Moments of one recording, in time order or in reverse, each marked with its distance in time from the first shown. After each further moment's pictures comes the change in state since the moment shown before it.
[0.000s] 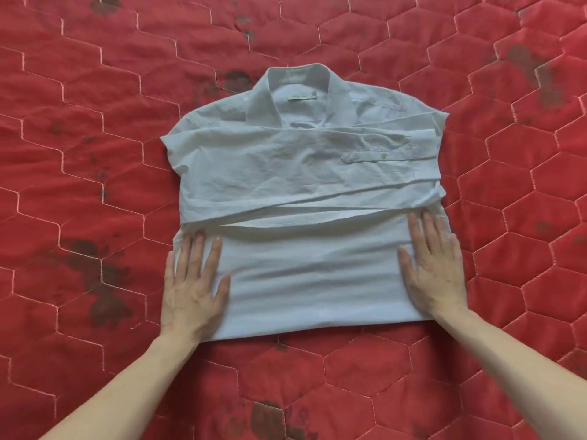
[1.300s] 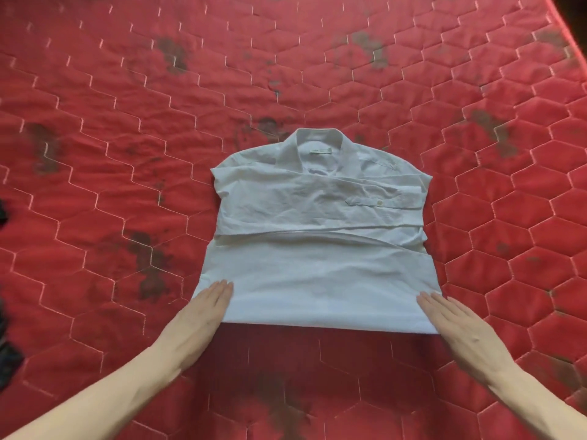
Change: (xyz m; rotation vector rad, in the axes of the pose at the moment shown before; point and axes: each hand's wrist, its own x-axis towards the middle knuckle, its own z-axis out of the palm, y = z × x) left_hand -0.068 0.031 -0.140 0.065 -0.527 0.138; right_hand -0.106 0.032 -0.114 -0.306 -0.102 -0.486
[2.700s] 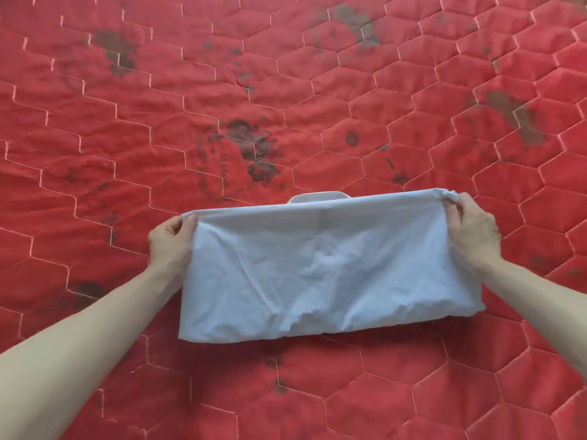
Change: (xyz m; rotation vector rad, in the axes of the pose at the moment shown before) left_hand 0.207 -0.064 -0.062 -1.355 0.680 -0.488; right_hand 0.207 0.090 0.014 0.665 0.276 0.793
